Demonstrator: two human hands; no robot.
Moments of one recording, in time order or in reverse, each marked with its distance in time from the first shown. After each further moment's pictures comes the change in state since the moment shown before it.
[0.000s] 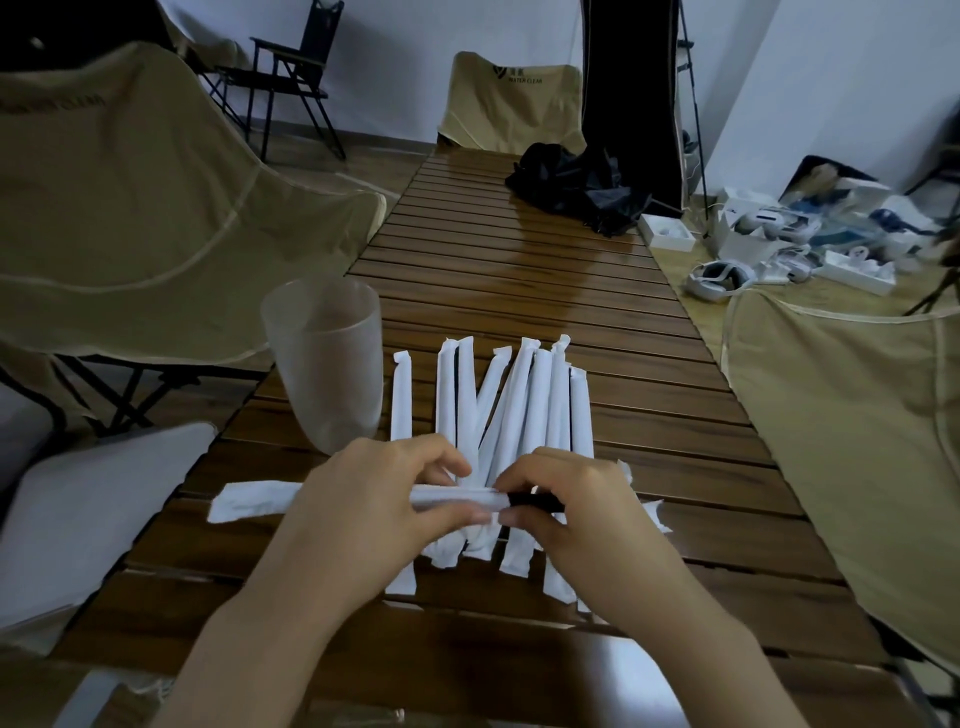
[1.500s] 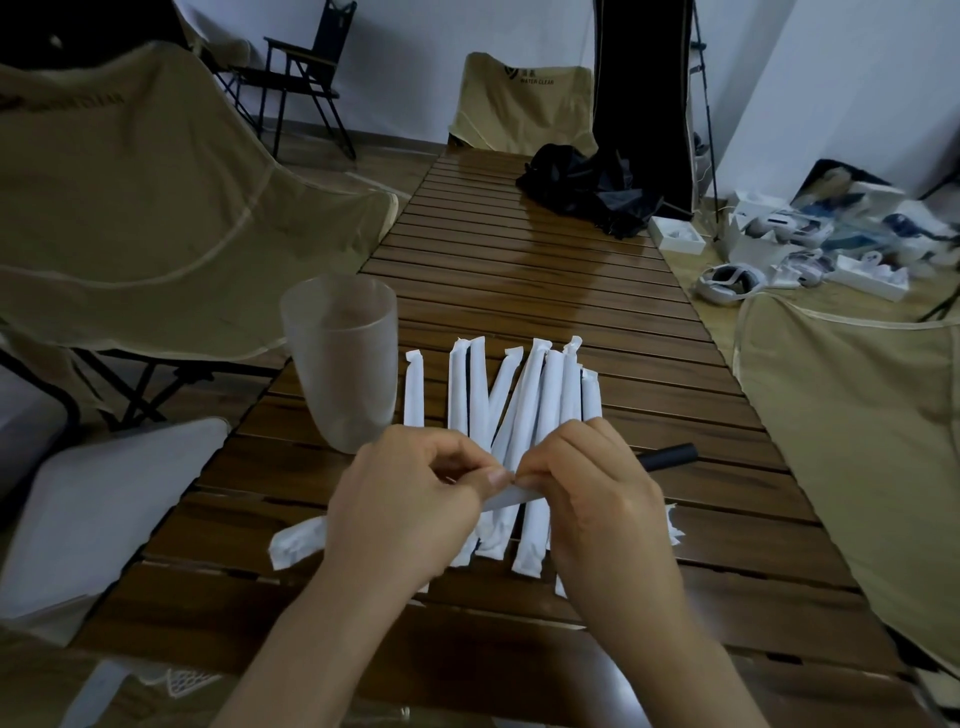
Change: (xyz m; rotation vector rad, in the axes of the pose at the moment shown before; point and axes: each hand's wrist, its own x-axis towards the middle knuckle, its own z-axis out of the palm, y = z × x) left_hand 0.001 0.024 0.003 -0.316 0.124 -0.203; right_hand -0.004 -0.019 0.009 -0.145 0.542 -0.270
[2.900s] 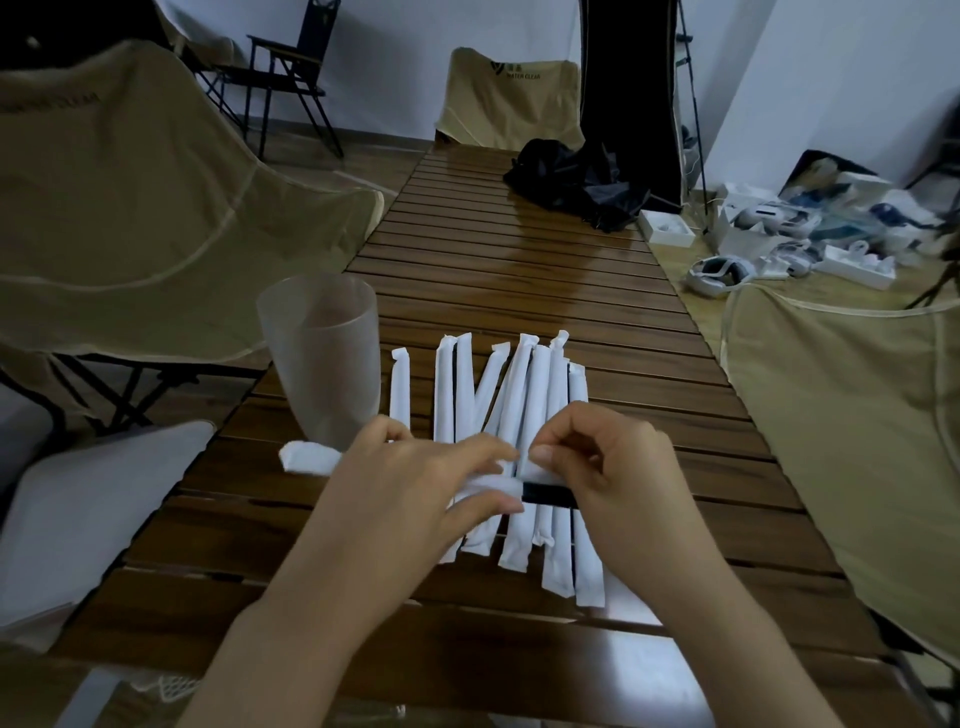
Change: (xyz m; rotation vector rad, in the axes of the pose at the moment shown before) left_hand -0.001 -0.004 0.002 0.521 0.162 0.699; right_hand 0.021 0.009 -0.028 0.254 -0.341 0.546
